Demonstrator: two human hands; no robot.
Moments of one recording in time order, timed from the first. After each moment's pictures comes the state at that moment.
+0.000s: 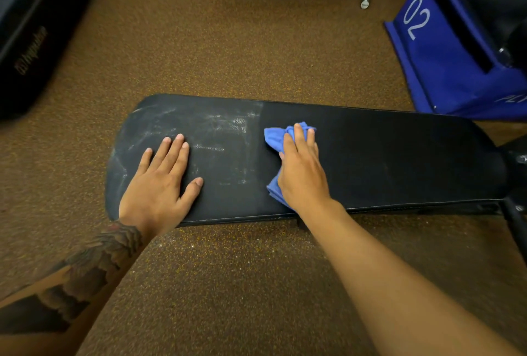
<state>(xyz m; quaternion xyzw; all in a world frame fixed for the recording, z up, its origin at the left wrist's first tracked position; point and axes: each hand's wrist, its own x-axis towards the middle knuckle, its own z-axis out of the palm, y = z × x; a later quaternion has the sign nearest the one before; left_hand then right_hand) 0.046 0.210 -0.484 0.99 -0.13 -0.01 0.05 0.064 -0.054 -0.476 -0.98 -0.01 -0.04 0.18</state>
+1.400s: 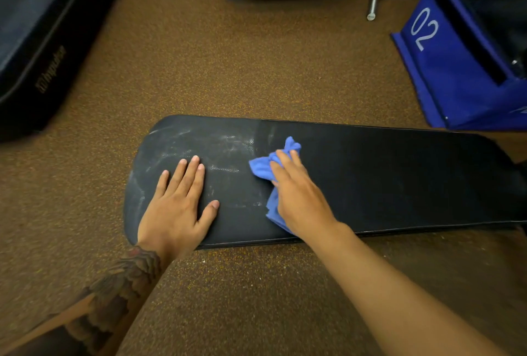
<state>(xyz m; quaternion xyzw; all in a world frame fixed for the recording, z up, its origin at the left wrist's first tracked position) 0.046 0.209 -0.483 0.99 -0.13 -0.02 0.05 0.066 -0.037 -0.478 -0.96 -0.15 -0.03 0.23</state>
